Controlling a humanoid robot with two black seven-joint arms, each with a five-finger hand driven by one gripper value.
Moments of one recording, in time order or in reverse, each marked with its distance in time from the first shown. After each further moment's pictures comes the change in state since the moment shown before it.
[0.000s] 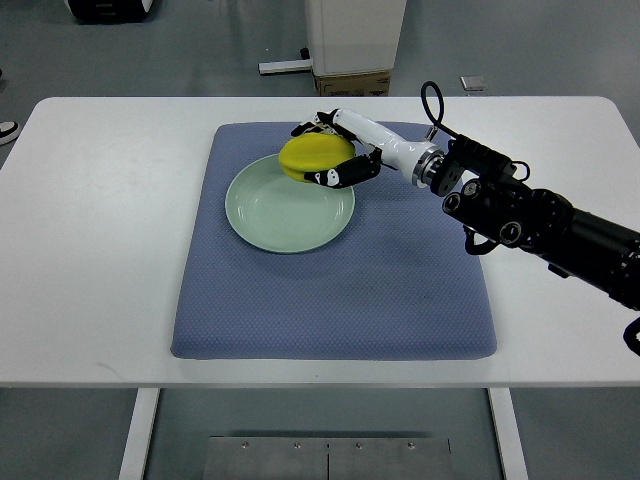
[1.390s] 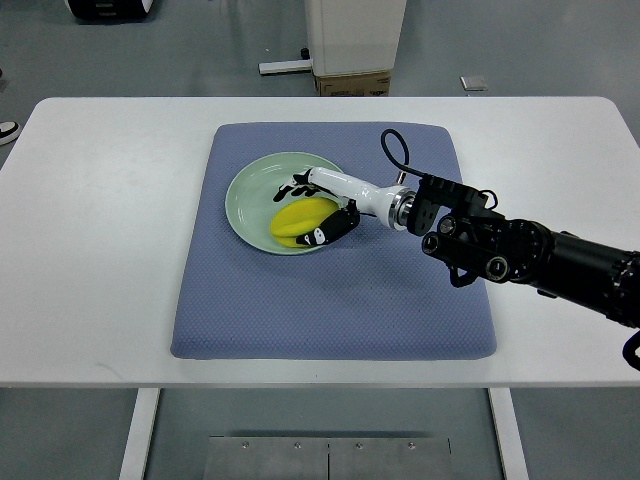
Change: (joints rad) left arm 0.000 0.000 0.000 0.000 0.000 0.000 0.000; right arm -0.027 0.000 -0.048 0.160 -0.079 -0.002 -0.156
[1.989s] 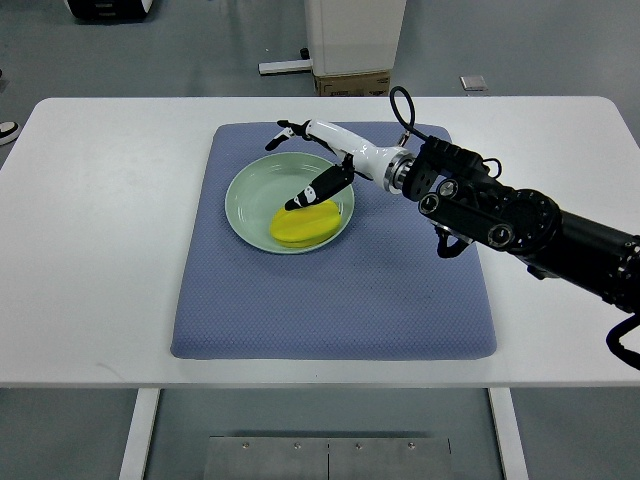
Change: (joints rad) left arm 0.000 0.000 0.000 0.000 0.000 0.000 0.000; right arm 0.023 -0.010 0.231 -0.003 0.016 0.045 -0.063
